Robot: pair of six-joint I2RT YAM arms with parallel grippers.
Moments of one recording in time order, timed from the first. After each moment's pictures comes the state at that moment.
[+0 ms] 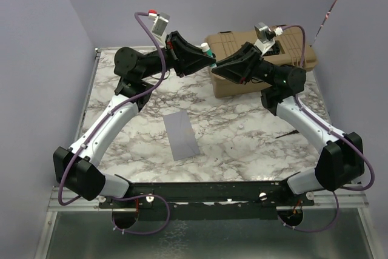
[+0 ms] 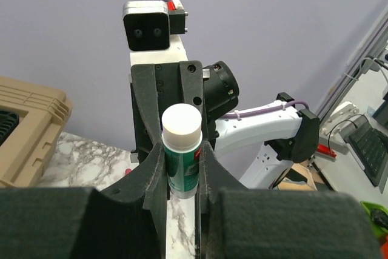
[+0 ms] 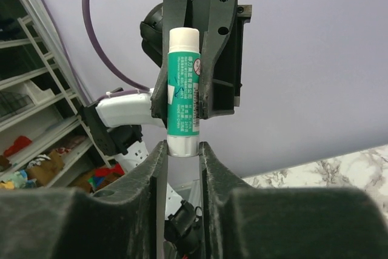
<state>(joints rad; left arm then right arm) -0.47 1.39 1.36 0.63 0.88 -0.88 0.43 1.44 1.13 1.17 -0.92 1.14</state>
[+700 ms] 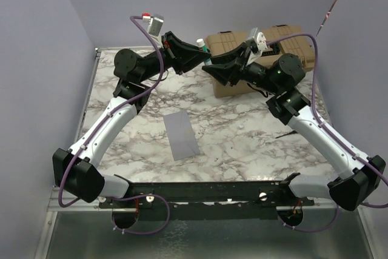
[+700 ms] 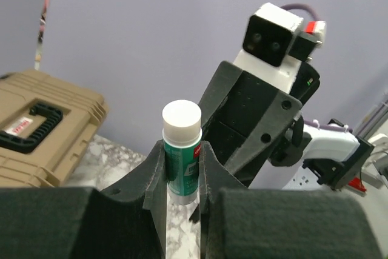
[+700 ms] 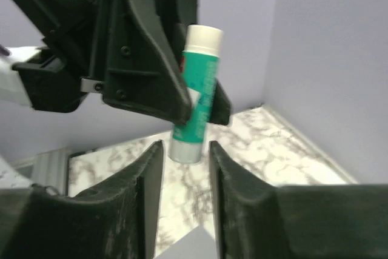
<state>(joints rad) -0.44 1.36 1.30 0.64 0.76 -0.84 0.59 1.27 1.25 0.36 -0.59 0.21</state>
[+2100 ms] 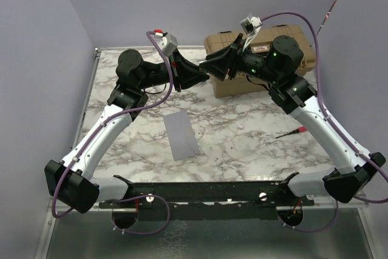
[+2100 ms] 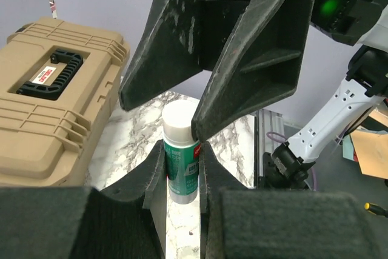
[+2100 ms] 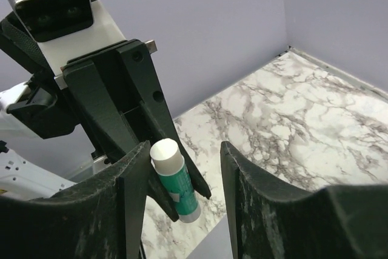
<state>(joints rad) -0.47 1.27 1.25 0.25 0.88 -0.37 0.61 1.33 1.52 -0.10 -0.50 0.33</state>
